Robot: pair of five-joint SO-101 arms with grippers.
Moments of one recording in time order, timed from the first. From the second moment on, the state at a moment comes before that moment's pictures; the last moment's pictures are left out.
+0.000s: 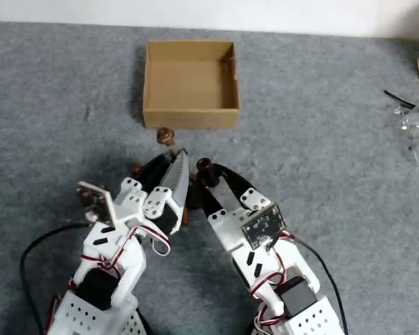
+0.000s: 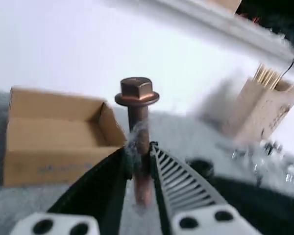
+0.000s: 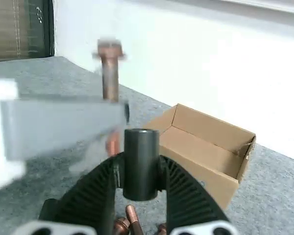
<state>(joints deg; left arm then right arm) 21.0 -103.7 93.8 16.5 25.5 -35.7 -104.4 95.7 17.1 11.2</state>
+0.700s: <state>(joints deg) 20.9 -103.7 93.8 10.9 37.8 -39.3 -104.4 95.7 22.5 15.4</state>
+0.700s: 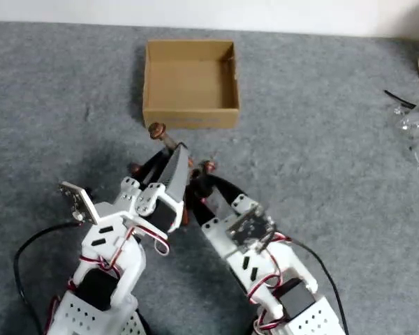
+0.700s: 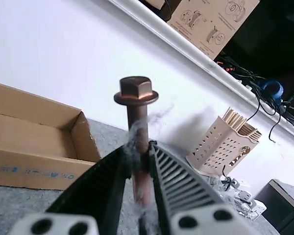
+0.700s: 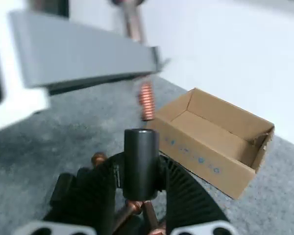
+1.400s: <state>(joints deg) 24.7 -104.5 93.6 16.7 38.0 -39.0 -104.4 95.7 22.7 16.7</state>
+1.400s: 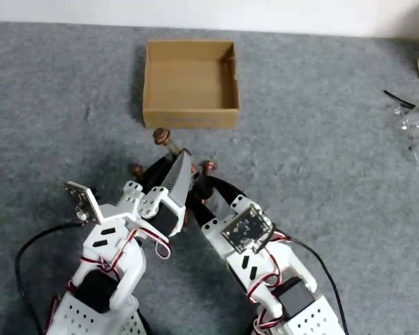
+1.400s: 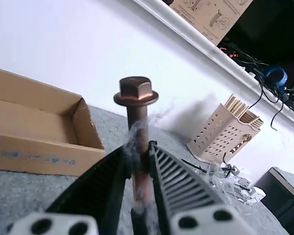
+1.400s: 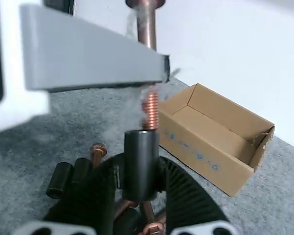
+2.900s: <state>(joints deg) 27.6 -103.9 88.3 30.9 38.3 -38.1 -104.4 95.7 22.6 17.5</state>
